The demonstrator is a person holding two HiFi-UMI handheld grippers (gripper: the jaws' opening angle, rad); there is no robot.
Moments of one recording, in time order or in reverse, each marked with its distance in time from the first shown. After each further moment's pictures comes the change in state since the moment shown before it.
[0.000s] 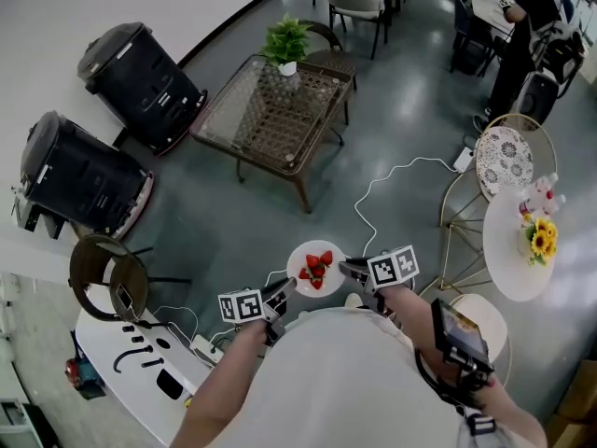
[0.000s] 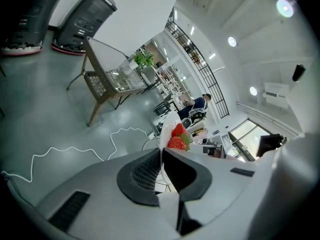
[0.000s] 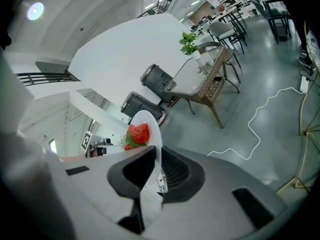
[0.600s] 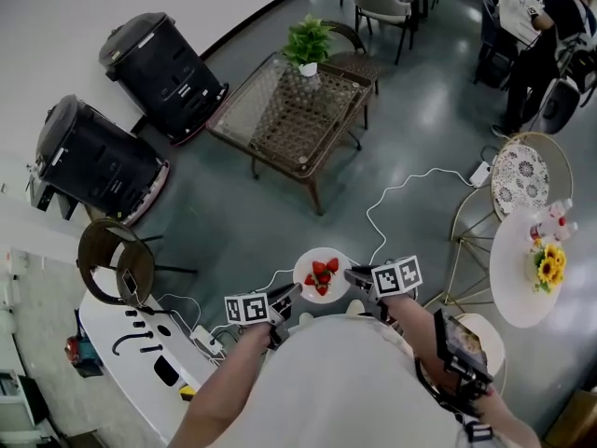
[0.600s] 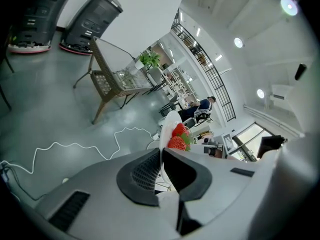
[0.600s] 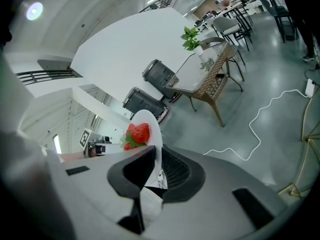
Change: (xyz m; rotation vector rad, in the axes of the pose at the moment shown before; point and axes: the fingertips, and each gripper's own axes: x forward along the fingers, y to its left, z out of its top) left arm 0.015 0.002 -0.011 -0.048 -0.022 0.064; right arm -0.001 -0.019 -0.002 -0.026 0.059 0.029
